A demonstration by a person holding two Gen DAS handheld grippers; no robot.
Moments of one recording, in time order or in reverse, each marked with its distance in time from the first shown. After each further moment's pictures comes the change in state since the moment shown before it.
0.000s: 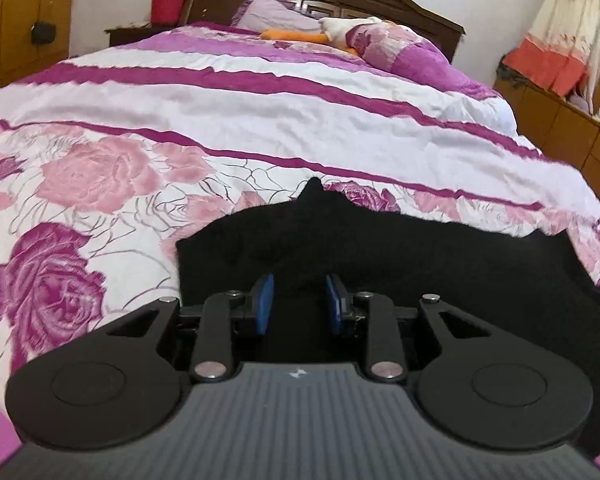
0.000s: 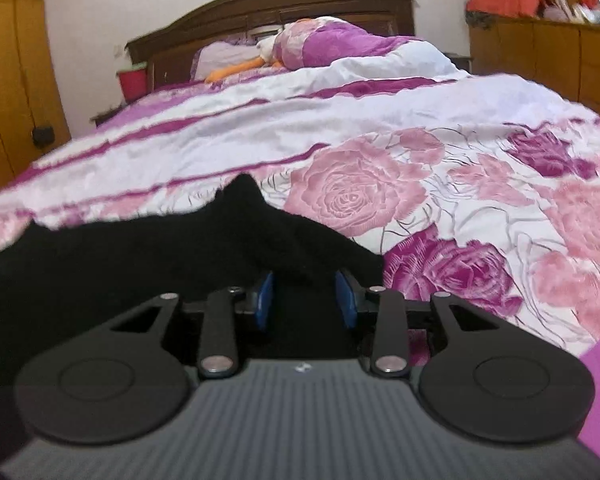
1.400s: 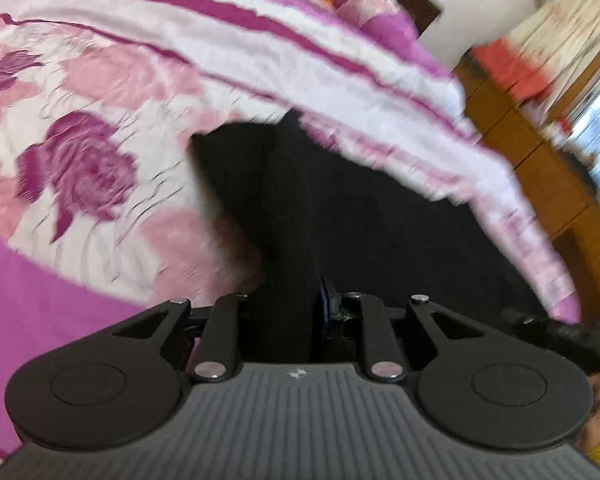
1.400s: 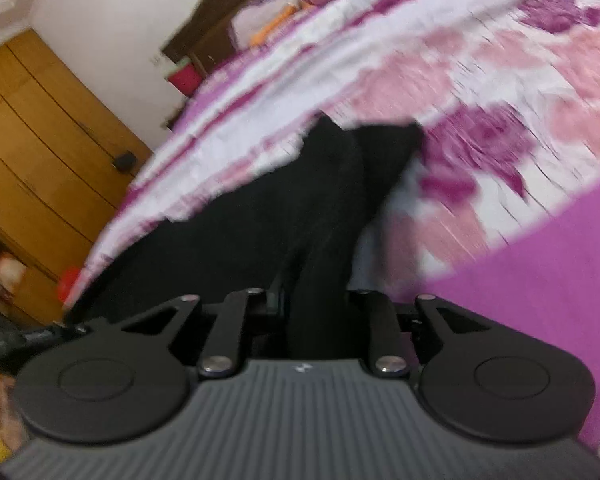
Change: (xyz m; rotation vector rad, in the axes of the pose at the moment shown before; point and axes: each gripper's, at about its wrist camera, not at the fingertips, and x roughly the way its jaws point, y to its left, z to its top) left arm -0.067 0.038 -0.017 -0.141 0.235 -0.207; right arm -0.058 -0.021 -0.013 0.299 0.243 0.311
